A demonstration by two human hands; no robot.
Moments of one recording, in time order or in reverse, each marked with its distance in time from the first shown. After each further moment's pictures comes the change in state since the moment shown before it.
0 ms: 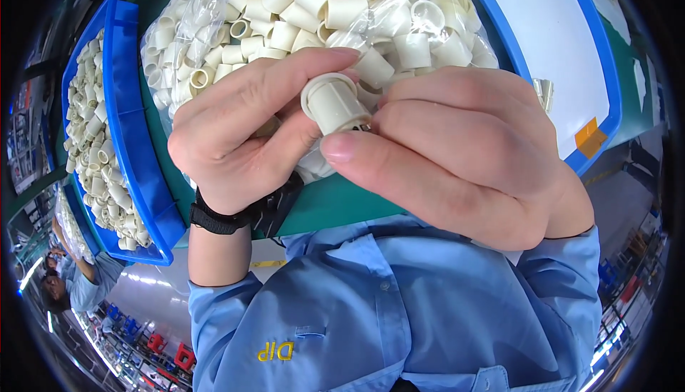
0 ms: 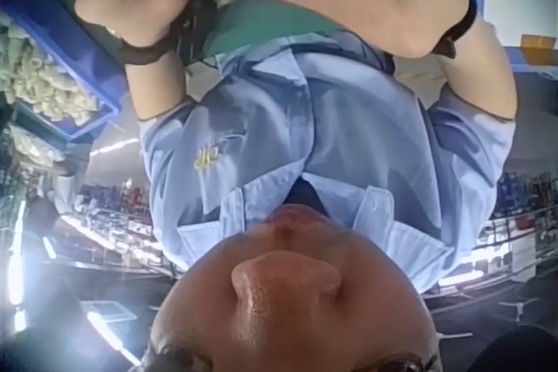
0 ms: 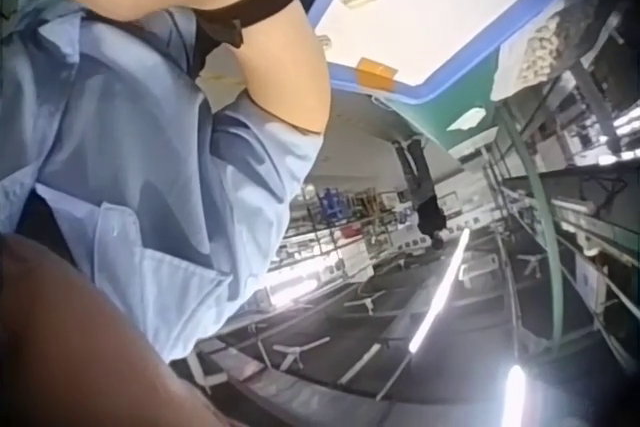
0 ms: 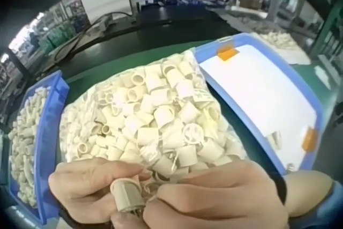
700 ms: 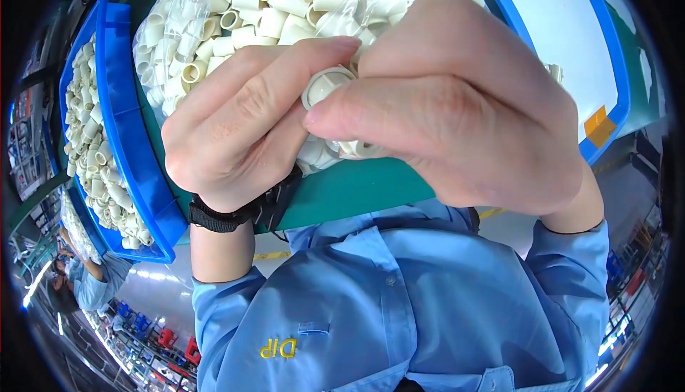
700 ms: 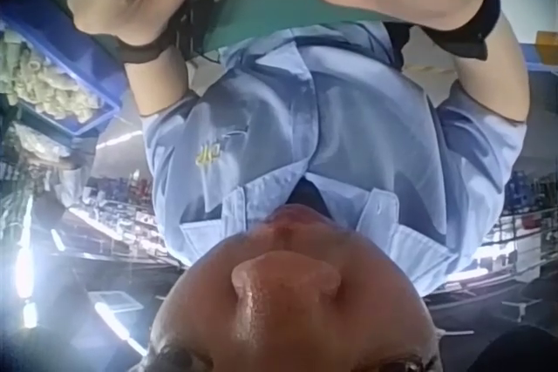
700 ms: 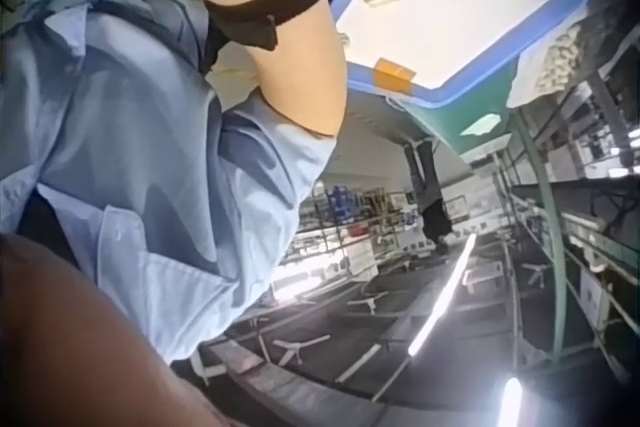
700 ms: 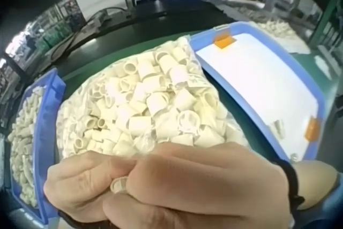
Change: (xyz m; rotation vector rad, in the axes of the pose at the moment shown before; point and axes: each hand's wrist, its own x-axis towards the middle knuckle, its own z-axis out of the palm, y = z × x) left_hand 0.000 -0.003 0.008 0.110 0.054 0.186; right_hand 0.013 -0.001 0.010 0.244 0.139 0.255
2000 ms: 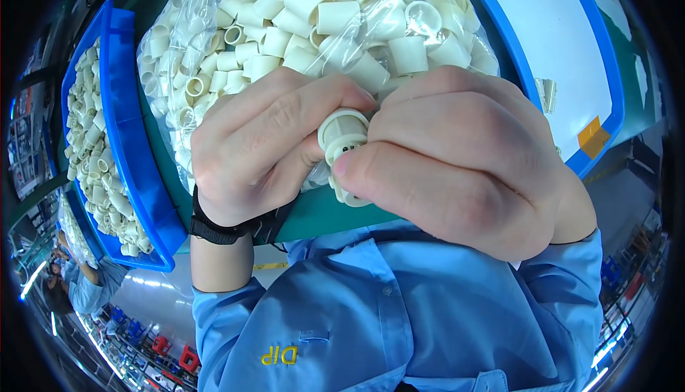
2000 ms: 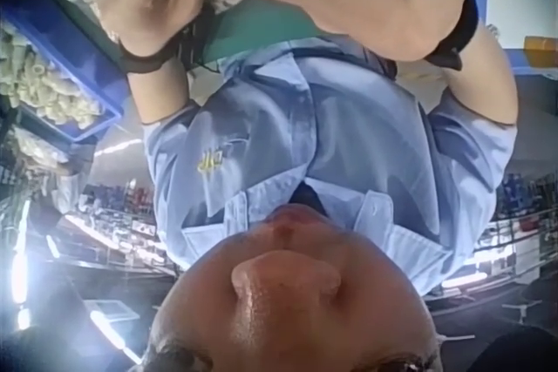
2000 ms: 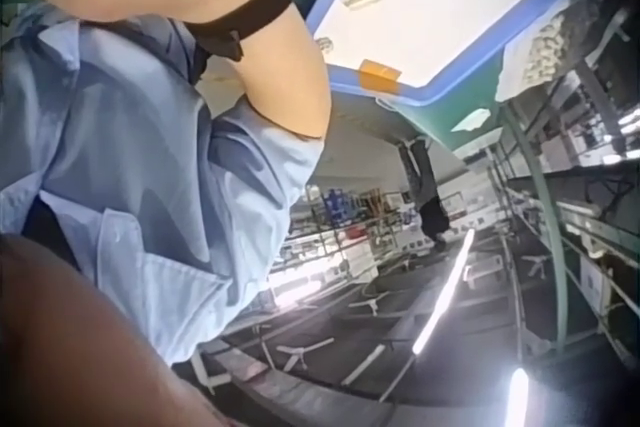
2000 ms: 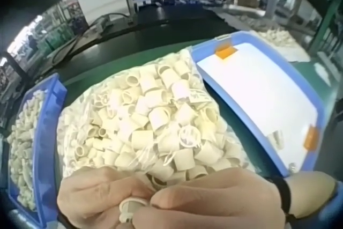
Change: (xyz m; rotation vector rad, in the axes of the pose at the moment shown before) left_hand 0.009 -0.002 0.004 -0.165 -0.044 0.048; right_hand -0.014 0.010 -0.001 -0.024 -0.010 -0.211
